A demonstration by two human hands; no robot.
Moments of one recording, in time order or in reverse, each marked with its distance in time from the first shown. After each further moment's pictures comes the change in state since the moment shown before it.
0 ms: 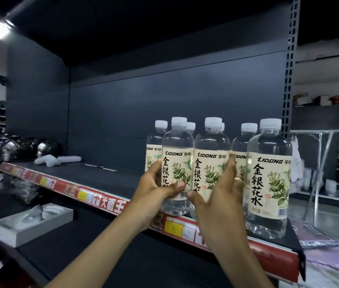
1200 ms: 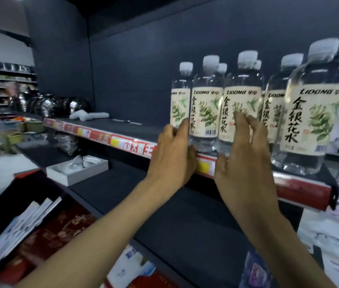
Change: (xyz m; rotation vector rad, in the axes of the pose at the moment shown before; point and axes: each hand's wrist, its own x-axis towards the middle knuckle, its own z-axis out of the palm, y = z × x) left_hand -0.062 0.006 0.002 1.006 0.132 0.216; right_hand -0.047 0.005 0.001 -0.245 0.060 -0.280
